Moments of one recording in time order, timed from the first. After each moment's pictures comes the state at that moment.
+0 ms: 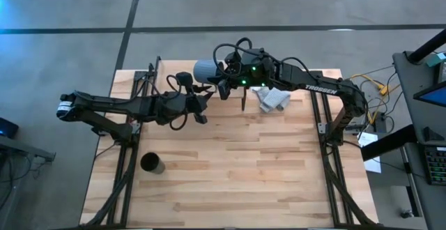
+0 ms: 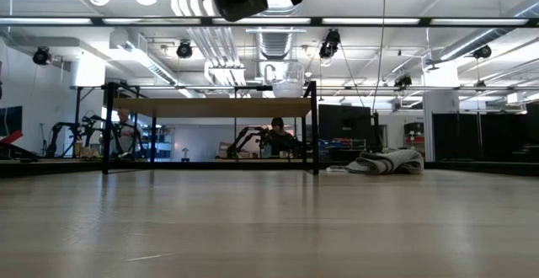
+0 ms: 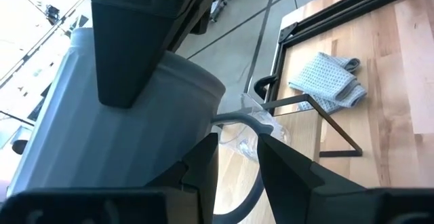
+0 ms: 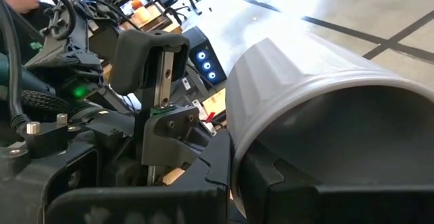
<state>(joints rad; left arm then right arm) -0.04 1.24 1.11 -0.14 -0.72 0.58 -0.19 1.72 1.80 -0.39 -0.01 0.46</state>
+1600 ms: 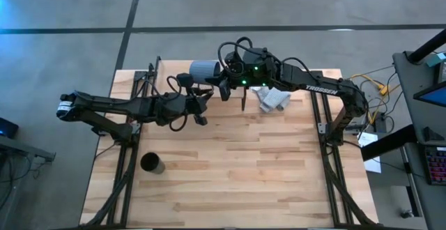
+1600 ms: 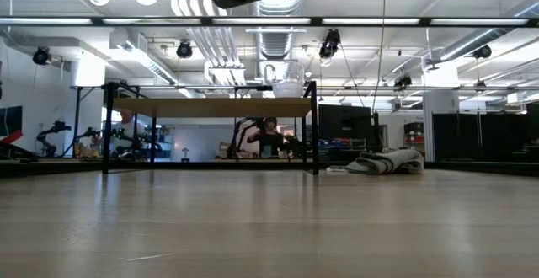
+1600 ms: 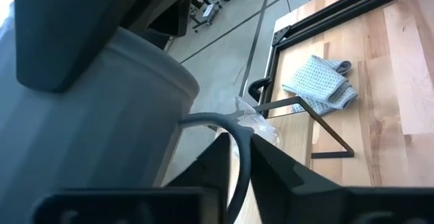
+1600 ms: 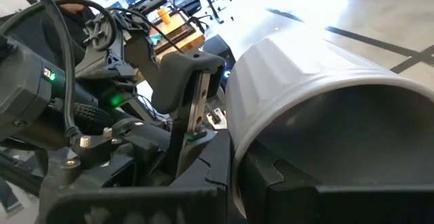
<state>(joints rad) -0.05 1.24 1.11 -0.15 -0.71 0.58 -0.18 1.72 1.80 -0.32 -0.07 0.45</state>
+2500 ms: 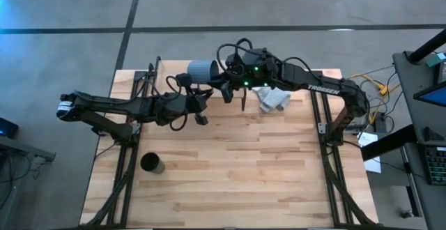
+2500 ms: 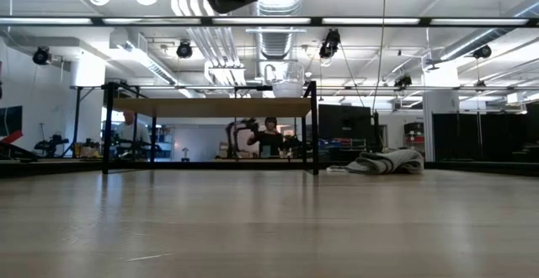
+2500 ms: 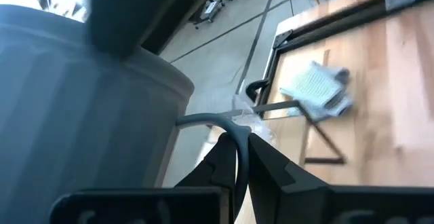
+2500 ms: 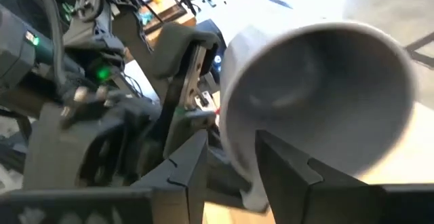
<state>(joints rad) -0.04 1.24 1.10 -0.15 -0.71 0.48 -0.18 1.70 1.80 -0.41 -0.07 0.39</state>
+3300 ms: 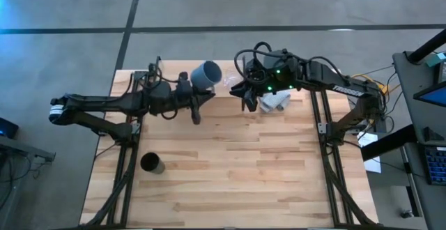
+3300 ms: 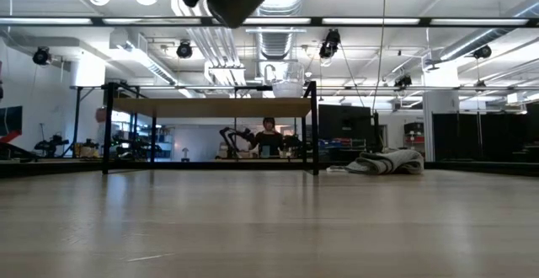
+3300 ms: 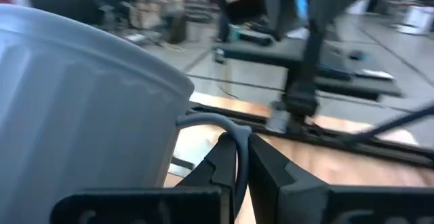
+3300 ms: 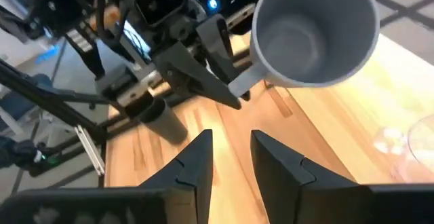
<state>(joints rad) 0.09 1.12 0.98 0.05 -0.22 -0.07 -0.13 1.54 1.80 -0.74 -0.08 0.38</state>
